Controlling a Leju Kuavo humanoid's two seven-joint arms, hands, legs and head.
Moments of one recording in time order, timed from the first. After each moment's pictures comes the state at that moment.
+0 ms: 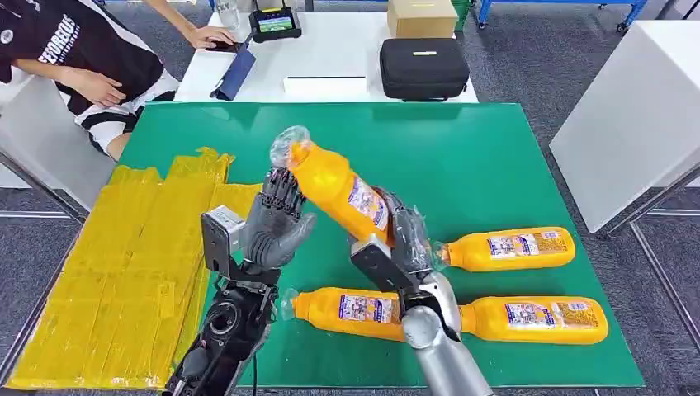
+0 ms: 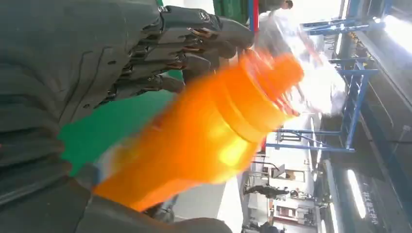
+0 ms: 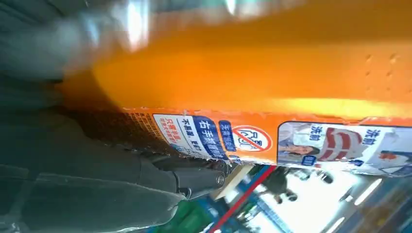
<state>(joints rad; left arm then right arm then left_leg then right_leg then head) -0.23 -0.19 -0.44 -1.44 0.03 0.11 -0.33 -0.23 0.23 0.34 -1.16 0.69 -0.47 -0.32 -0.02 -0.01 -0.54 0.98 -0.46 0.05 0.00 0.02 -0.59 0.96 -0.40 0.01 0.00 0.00</state>
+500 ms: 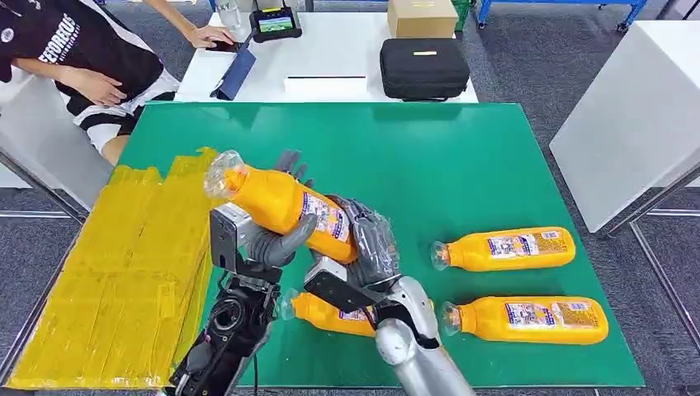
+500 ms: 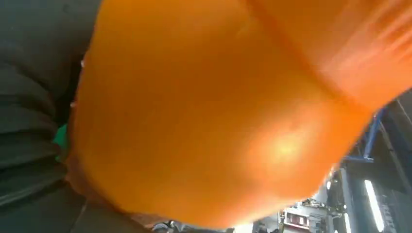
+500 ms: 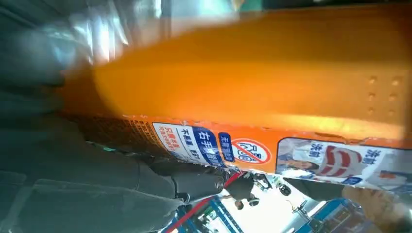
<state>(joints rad) -0.25 -0.19 -0.44 -1.36 0.05 0.13 -0.33 -0.23 0.23 0.51 -1.19 0.80 -0.48 -0.28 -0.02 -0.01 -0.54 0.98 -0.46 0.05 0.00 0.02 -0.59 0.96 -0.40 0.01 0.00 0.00</state>
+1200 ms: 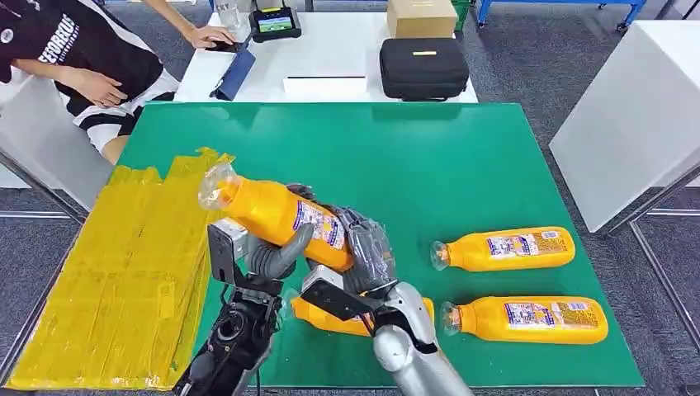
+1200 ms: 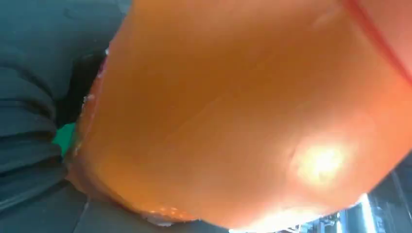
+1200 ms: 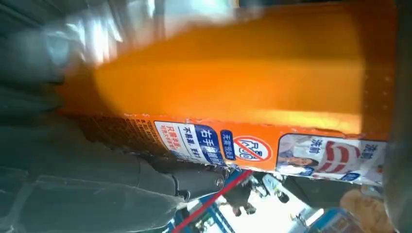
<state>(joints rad) -0.20 -0.19 -0.44 -1.33 0.14 0.18 -0.40 -0.22 0.21 0.55 -1.17 0.76 -0.52 -0.28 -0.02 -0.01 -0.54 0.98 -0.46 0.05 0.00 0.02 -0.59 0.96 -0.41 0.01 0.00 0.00</state>
